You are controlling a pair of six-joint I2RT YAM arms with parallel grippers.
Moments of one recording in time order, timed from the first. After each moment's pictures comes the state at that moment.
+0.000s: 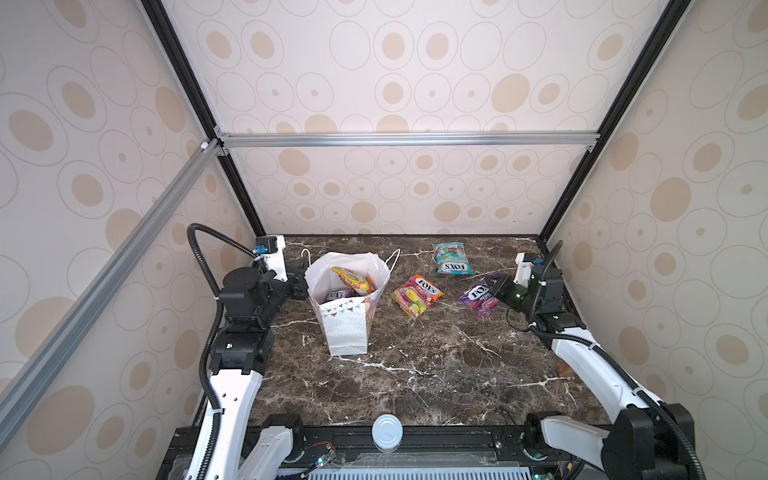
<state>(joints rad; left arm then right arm) 0.00 0.84 0.99 -0.31 0.28 -0.15 0.08 1.15 0.78 -0.05 -0.33 0.68</state>
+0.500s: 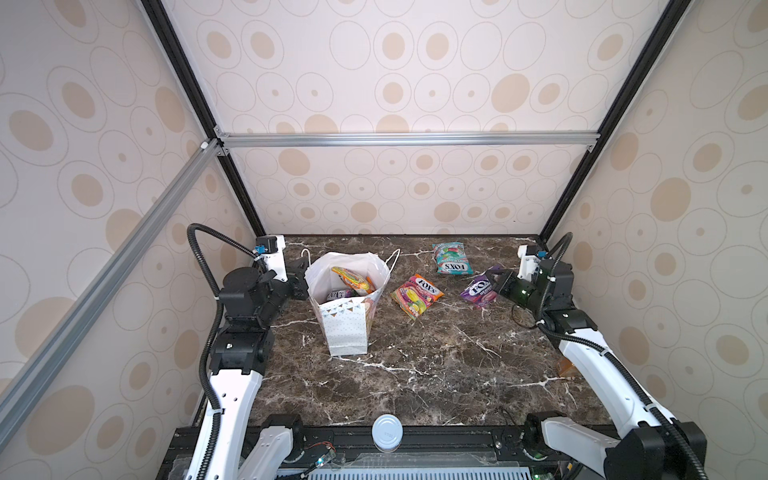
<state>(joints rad) 0.00 0.84 0.99 -0.31 0.28 -0.15 0.08 1.11 0.88 -0.14 -0.40 0.63</state>
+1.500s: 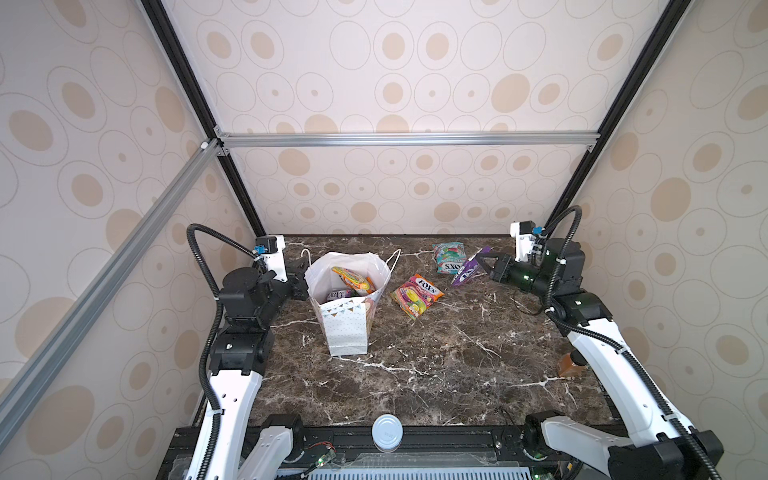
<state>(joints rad) 0.00 0.84 0.99 -0.31 0.28 -0.15 0.19 1.13 1.14 -0.31 -0.52 0.55</state>
